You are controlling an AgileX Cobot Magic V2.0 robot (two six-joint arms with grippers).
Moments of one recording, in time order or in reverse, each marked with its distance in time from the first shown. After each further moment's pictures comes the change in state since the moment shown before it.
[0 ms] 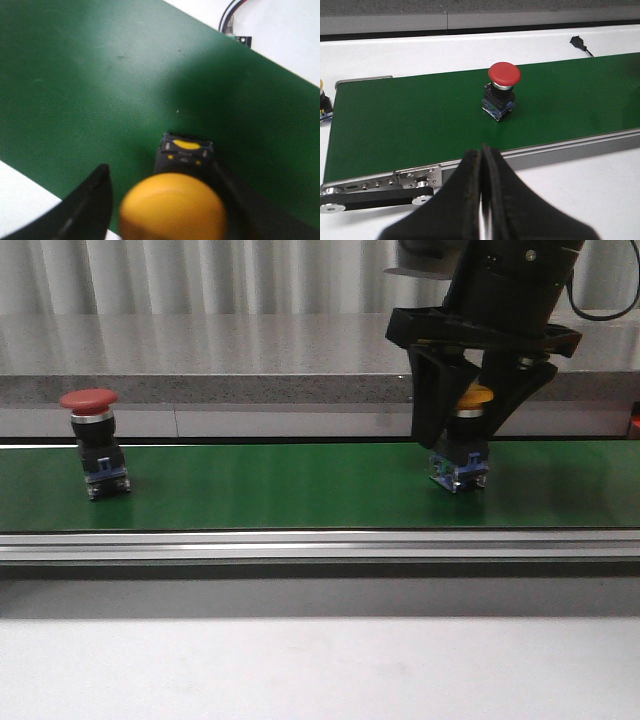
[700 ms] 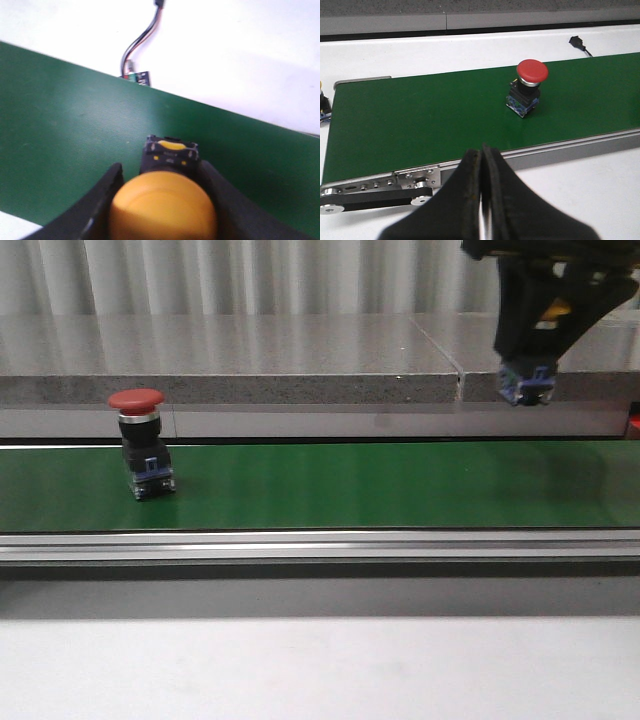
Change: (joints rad) left arm 0.000 0.000 0.000 0.000 0.000 0.000; right arm -0.138 -0.156 -0.007 -0.110 -0.031 0.156
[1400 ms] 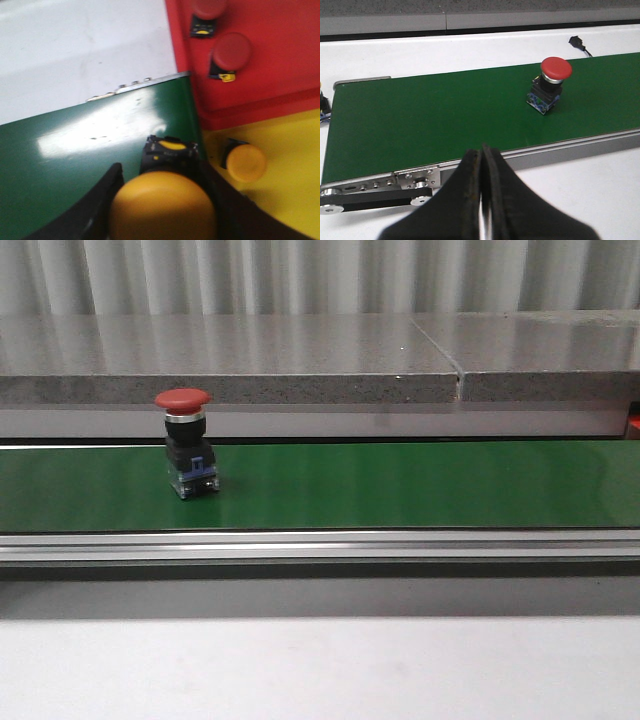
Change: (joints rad) left arm 0.000 0.000 0.000 0.000 0.000 0.000; right arm -0.515 -0.100 0.000 -0.013 0.115 0.062
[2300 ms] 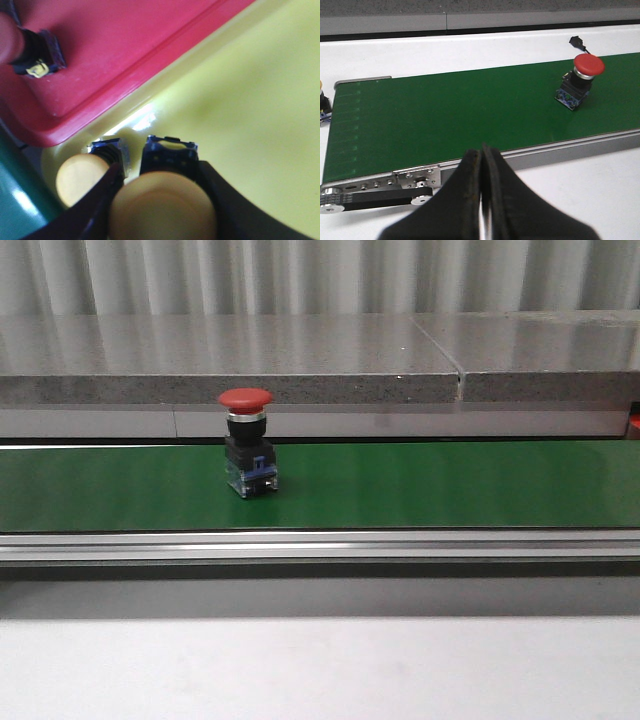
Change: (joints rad) left arm 0.000 0.000 0.000 0.000 0.000 0.000; right arm -0.328 0.089 0.256 0.003 -0.255 0.015
